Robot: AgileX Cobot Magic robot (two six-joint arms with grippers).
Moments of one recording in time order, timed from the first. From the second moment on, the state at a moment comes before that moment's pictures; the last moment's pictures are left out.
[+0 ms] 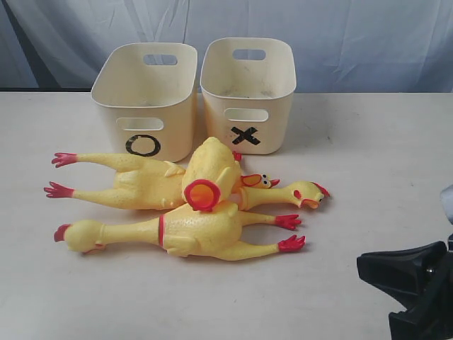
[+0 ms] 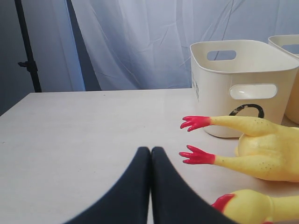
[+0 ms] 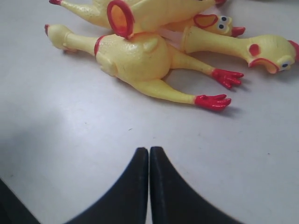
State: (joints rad) left arm 0.01 0.01 0.00 0.02 0.21 0.01; right arm 0.42 0.68 -0.30 0.78 0.53 -0.62
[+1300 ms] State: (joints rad) left arm 0.01 0.01 0.00 0.02 0.21 0.01; right arm 0.42 0.76 -0.58 0.37 0.80 -0.52
